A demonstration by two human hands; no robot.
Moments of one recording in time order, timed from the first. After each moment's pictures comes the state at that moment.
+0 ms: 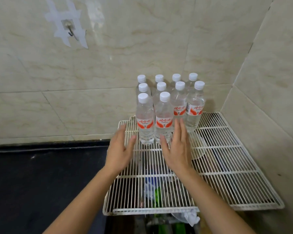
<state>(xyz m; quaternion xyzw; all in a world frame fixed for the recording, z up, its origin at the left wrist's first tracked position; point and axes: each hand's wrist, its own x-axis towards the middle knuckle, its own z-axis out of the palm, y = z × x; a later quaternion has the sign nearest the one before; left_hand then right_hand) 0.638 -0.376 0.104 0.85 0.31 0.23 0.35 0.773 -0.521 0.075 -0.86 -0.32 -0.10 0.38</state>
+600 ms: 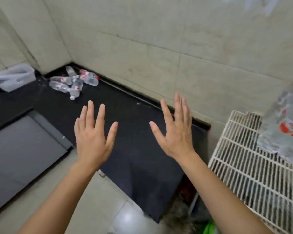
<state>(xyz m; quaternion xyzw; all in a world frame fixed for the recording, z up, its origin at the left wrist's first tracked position) 0.262 -0.321 0.104 0.74 0.59 0.30 -0.11 0.510 -0.345 0.094 -0.64 -0.69 -0.11 0.34</state>
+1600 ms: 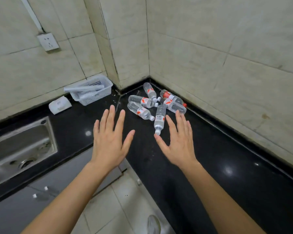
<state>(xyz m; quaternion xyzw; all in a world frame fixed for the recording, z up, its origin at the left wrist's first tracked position) -0.171 0.058 0.097 0.71 0.67 0.19 -0.11 0.054 0.101 0.039 -0.58 -0.76 0.02 0.31</state>
